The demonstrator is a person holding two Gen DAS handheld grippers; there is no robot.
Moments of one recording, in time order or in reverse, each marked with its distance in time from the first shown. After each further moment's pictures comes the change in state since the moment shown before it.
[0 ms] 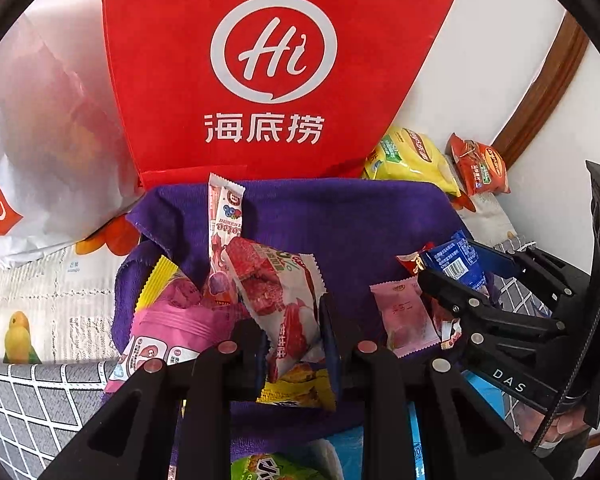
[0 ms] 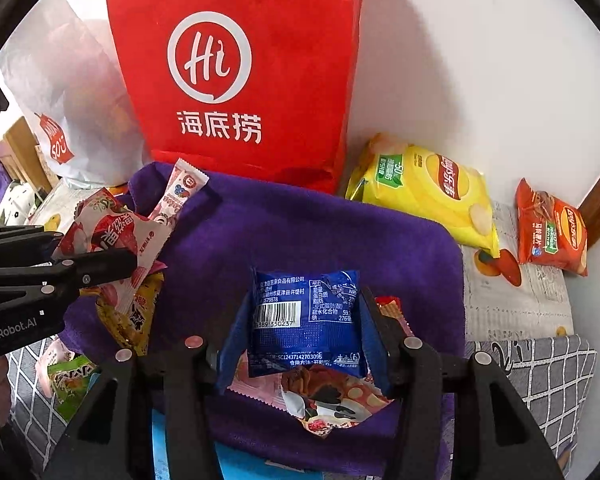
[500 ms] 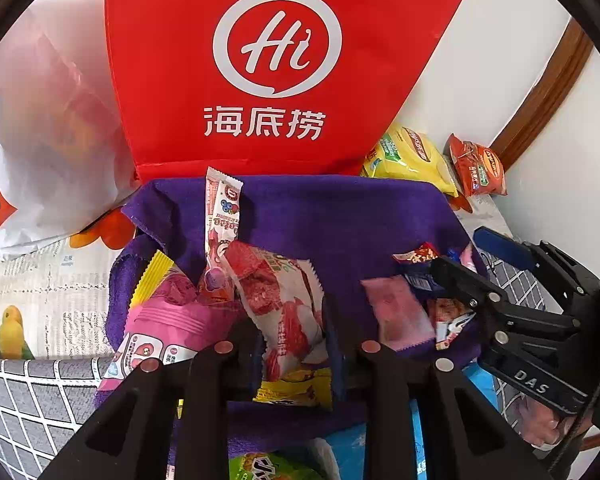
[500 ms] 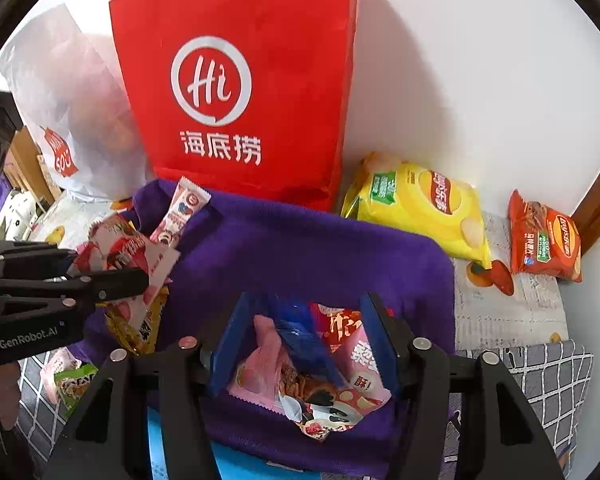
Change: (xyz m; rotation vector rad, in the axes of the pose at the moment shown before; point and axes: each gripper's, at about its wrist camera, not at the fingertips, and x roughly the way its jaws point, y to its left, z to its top) left arm 0.001 0.003 0.001 -0.022 0.012 -0.030; right arm -0.014 0.000 0.003 0.012 -0.060 -0.005
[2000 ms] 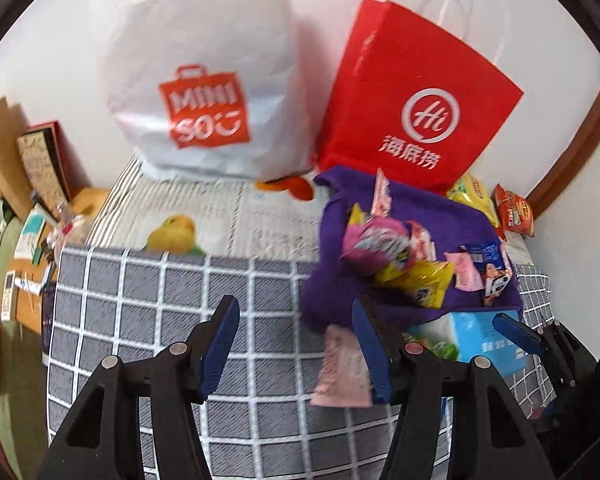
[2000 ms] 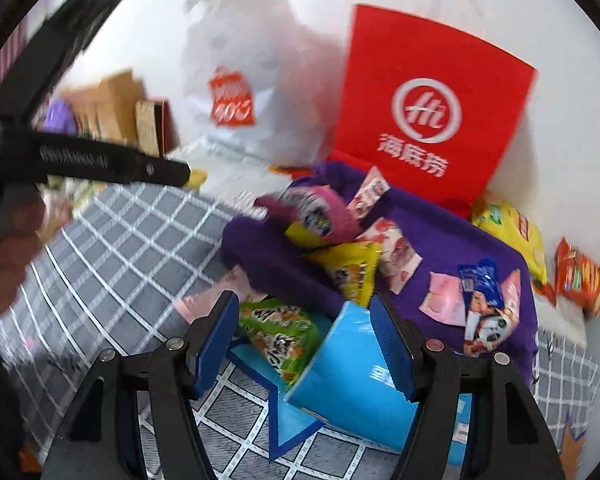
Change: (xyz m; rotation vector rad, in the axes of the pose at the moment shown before) left arm -0.132 0.122 -0.100 -0.206 -0.121 0.146; right arm -0.081 0.160 -0.075 -0.276 -0.063 0.116
